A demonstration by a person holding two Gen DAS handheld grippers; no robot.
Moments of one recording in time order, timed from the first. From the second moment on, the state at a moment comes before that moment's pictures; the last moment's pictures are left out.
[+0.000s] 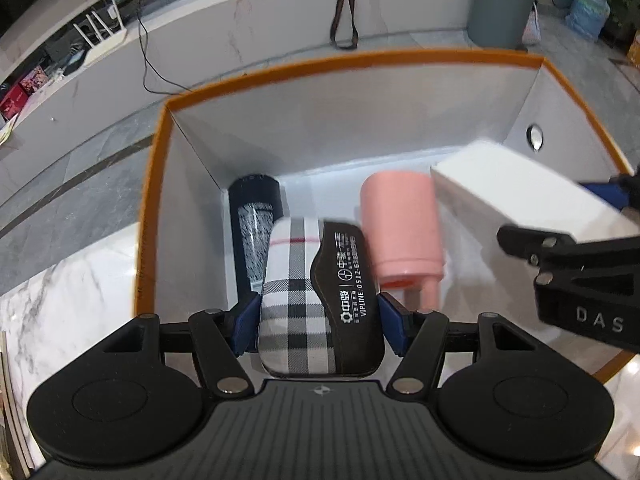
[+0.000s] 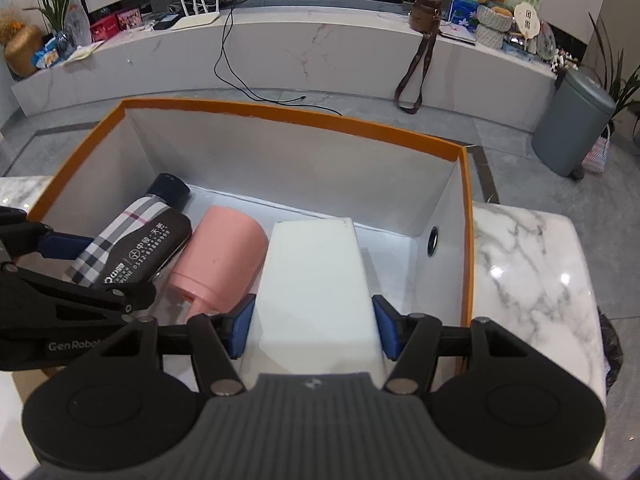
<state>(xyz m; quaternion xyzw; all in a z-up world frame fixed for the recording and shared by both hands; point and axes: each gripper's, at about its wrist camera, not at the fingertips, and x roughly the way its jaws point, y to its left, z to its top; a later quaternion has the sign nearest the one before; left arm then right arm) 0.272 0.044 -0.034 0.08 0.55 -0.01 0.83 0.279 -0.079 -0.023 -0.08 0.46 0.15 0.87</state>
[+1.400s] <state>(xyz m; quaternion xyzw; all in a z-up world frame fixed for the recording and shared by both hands) 0.249 0.026 0.026 0.09 0.51 0.02 0.85 0.249 -0.084 0.028 -0.09 0.40 0.16 0.90</state>
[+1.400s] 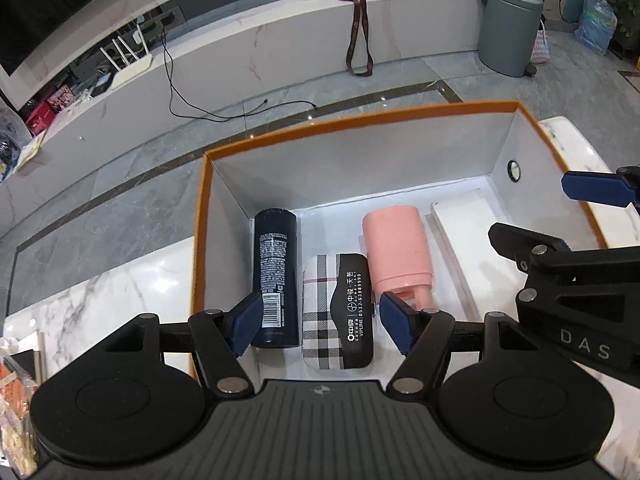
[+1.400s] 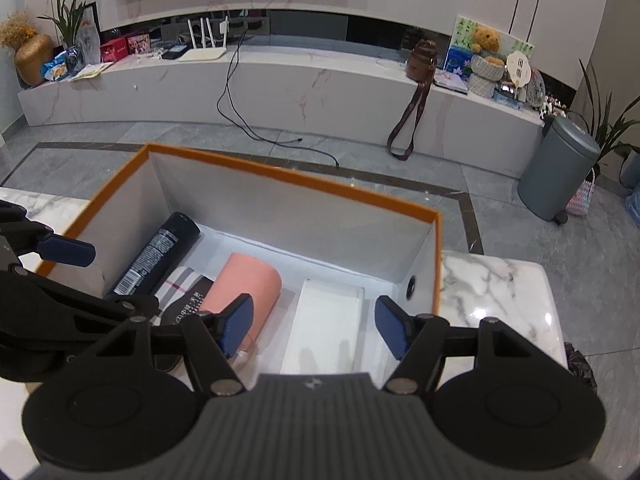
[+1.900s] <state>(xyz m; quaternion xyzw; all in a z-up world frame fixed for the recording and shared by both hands) 0.183 0.023 0.072 0.05 0.47 0.05 0.88 0.197 -0.118 0.081 -0.08 0.35 0.18 0.92</state>
